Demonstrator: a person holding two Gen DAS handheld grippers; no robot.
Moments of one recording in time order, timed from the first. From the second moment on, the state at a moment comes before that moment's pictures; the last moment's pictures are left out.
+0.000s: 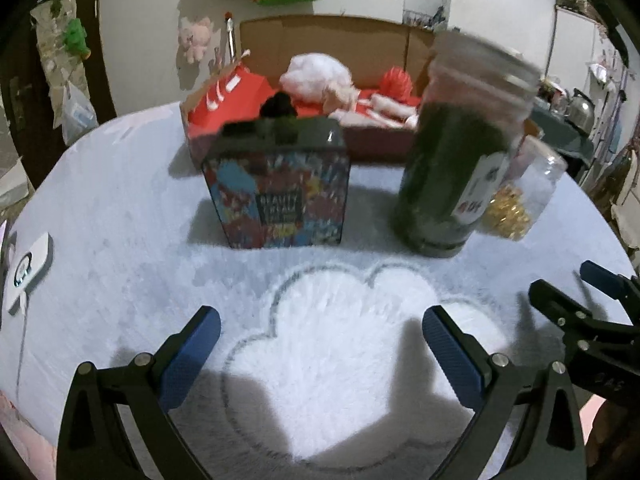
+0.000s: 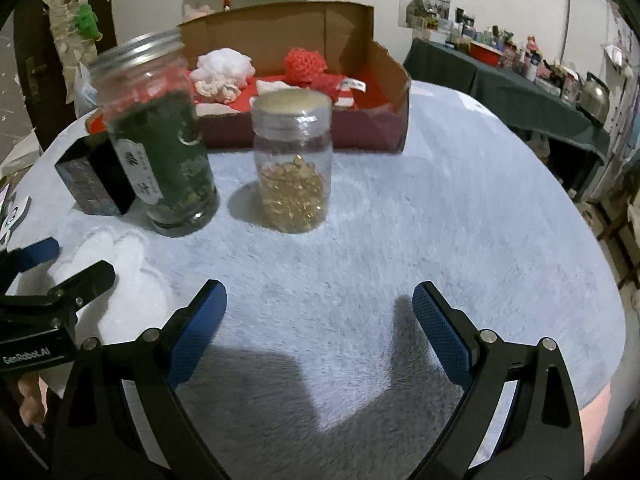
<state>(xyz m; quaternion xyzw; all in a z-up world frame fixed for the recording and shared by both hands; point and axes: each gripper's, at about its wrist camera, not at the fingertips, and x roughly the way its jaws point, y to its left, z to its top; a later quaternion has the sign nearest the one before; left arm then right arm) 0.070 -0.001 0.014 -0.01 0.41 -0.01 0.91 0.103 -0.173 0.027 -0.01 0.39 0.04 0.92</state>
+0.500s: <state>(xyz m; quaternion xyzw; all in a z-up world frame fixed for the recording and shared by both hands) 0.067 -0.005 0.009 0.00 0.39 0.00 0.92 0.102 -0.173 0.016 -0.01 0.39 0.03 0.92</state>
